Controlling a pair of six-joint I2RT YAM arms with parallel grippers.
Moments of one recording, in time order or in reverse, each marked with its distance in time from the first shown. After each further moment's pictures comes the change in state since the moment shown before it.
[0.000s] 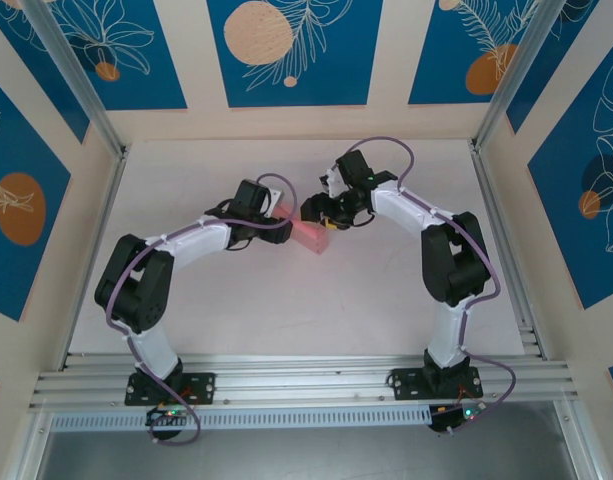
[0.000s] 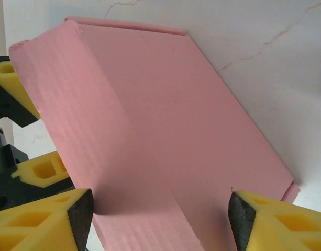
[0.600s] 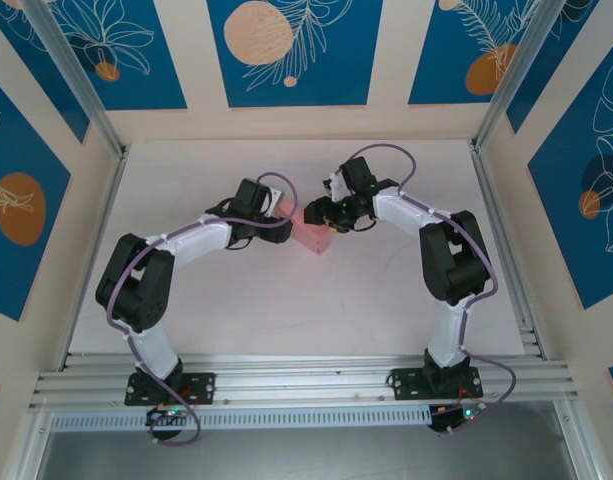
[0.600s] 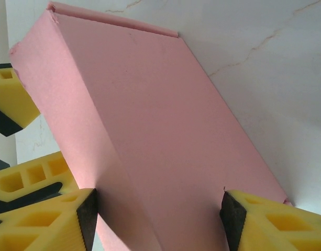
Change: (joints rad) left arm 0.000 0.002 0.005 -0.021 -0.007 0.000; right arm -0.023 0.003 -0.089 0.129 -0.023 0.027
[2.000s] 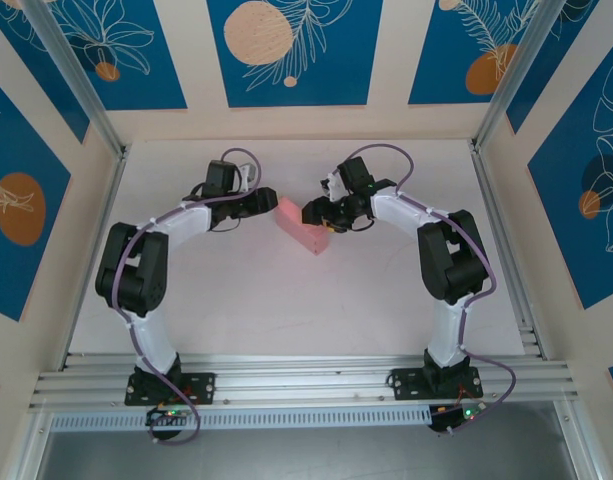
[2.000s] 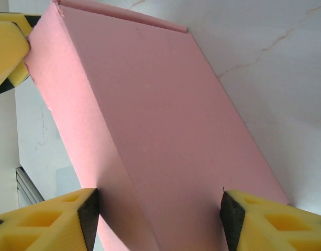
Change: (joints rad) left arm 0.219 0.093 0.069 0.182 0.417 -0.395; right arm 0.019 0.012 0.014 0.003 -0.002 0.003
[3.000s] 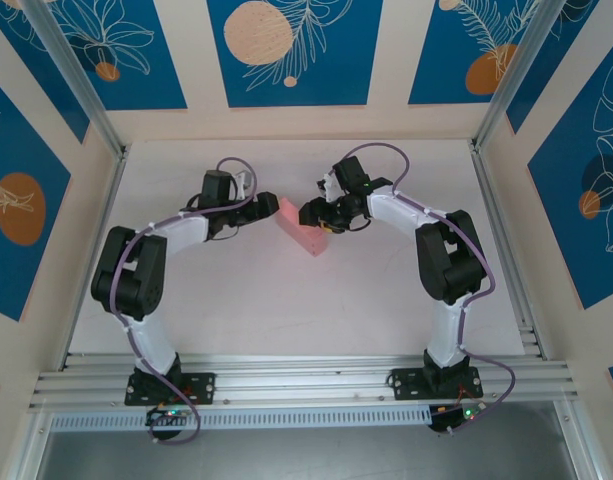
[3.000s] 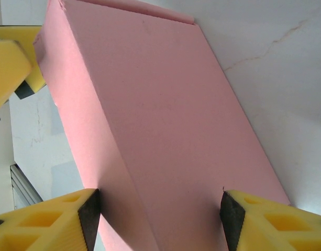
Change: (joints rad) left arm 0.003 -0.048 -0.128 0.131 0.040 -0.077; right arm 0.024 0.005 0.029 -0.044 0.024 0.000
